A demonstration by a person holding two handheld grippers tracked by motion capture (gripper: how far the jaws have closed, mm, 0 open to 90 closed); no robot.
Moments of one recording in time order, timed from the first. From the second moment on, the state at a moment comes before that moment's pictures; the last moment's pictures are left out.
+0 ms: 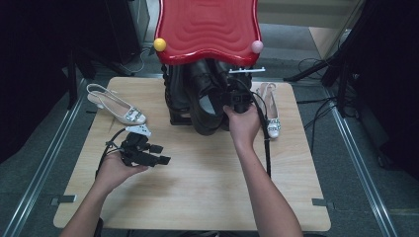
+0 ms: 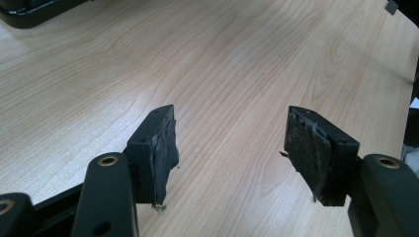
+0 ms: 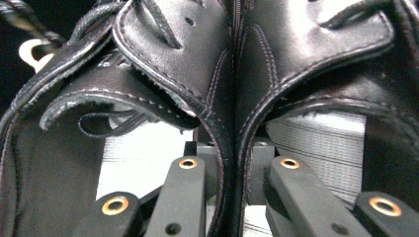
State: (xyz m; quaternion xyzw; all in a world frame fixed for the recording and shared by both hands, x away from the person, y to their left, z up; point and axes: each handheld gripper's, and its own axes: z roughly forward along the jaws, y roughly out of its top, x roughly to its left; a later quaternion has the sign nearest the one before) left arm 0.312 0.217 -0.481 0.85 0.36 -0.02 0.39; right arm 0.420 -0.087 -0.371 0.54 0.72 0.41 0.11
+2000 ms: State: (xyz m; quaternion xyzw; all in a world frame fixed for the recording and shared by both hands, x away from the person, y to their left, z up) left arm 0.330 0.207 -0.415 0.84 0.34 0.01 0.43; right arm 0.390 -0.086 -0.362 0.44 0.75 0.49 0.07
